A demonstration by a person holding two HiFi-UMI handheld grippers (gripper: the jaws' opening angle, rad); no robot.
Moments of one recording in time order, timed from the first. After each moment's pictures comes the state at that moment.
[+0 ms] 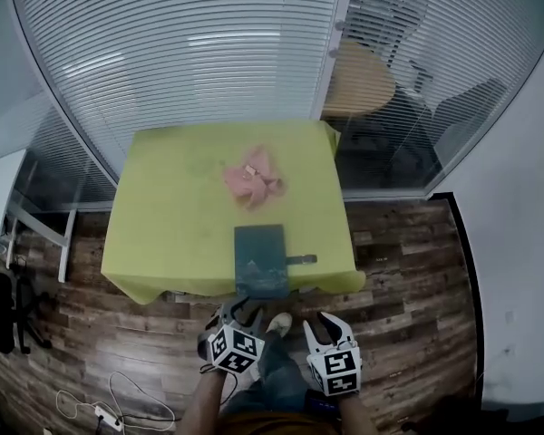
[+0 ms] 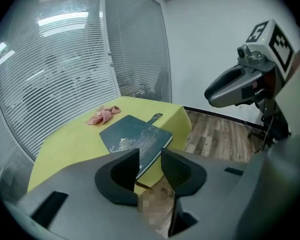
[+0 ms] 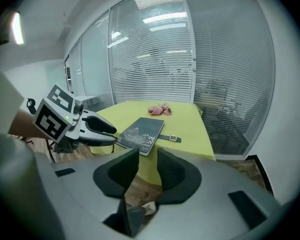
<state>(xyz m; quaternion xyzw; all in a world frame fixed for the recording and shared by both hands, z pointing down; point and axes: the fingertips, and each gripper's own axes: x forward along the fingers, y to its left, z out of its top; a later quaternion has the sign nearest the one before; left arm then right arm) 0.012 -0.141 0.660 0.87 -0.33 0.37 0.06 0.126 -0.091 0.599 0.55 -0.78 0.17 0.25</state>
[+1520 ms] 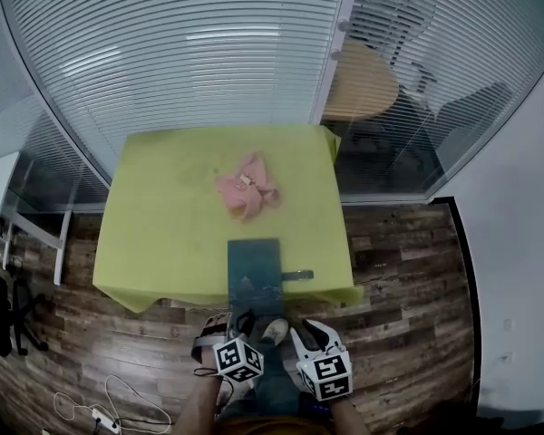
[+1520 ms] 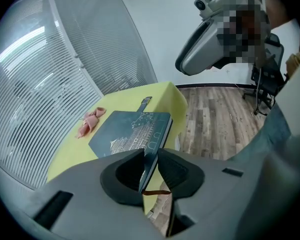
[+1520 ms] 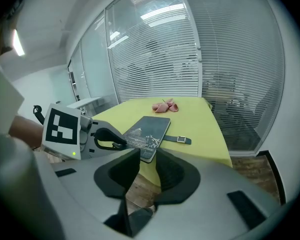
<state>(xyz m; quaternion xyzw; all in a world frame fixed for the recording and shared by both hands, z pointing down) 0.025 -0.157 0.707 0.84 -0.26 0.48 -0.07 0.115 -0.127 0.620 0.51 -0.80 0.21 0.24</state>
